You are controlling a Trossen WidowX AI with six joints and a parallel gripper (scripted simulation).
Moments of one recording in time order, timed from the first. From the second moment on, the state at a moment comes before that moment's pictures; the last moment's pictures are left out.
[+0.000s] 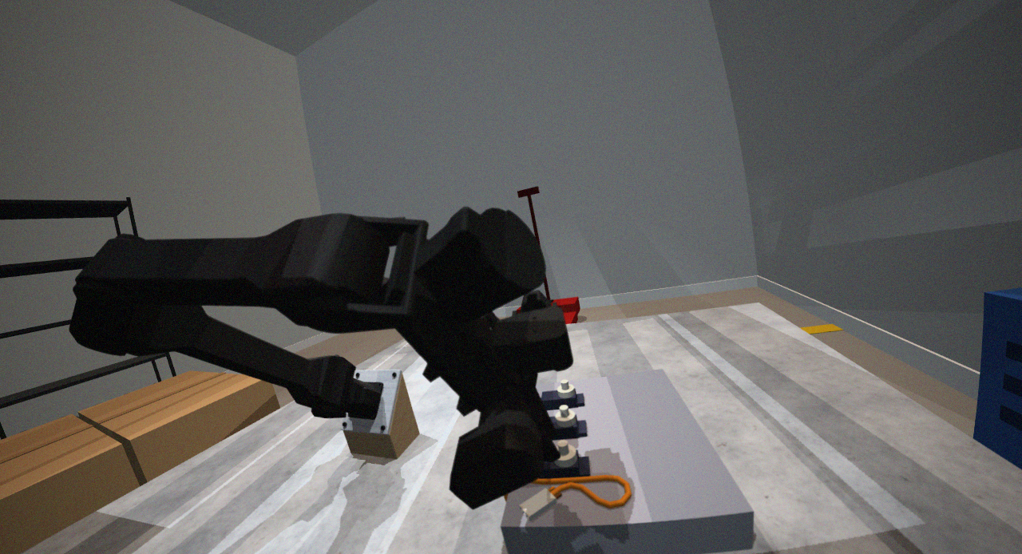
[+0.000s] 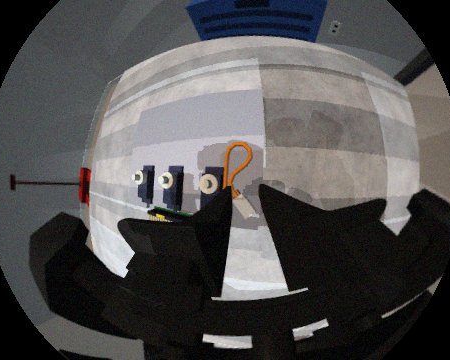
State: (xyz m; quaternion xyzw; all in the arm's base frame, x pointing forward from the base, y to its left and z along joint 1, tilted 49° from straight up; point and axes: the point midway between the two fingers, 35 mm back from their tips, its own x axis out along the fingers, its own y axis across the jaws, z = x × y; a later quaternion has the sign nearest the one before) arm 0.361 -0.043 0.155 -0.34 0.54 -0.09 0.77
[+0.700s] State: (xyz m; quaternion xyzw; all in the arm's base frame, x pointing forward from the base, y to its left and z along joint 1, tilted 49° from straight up) arm 0.350 -0.057 0.125 -0.51 0.69 -0.02 0.52
